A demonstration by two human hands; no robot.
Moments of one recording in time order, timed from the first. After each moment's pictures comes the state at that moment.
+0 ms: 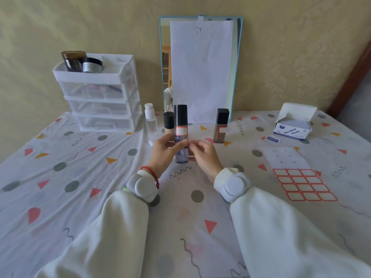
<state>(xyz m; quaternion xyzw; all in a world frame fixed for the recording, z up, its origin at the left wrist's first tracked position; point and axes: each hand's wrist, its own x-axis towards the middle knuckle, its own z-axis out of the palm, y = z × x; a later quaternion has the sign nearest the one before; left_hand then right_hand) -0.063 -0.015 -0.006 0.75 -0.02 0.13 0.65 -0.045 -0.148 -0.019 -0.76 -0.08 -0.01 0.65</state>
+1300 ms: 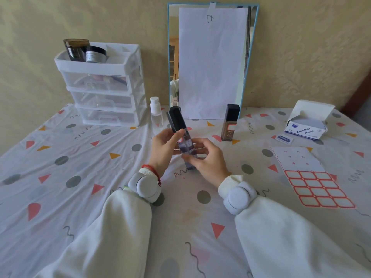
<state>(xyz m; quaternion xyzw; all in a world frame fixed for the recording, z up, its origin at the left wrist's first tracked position) -0.071 -0.012 0.003 0.69 0.04 0.14 0.71 -0.065 -0.148 -0.025 -0.82 -0.16 -0.07 0.55</state>
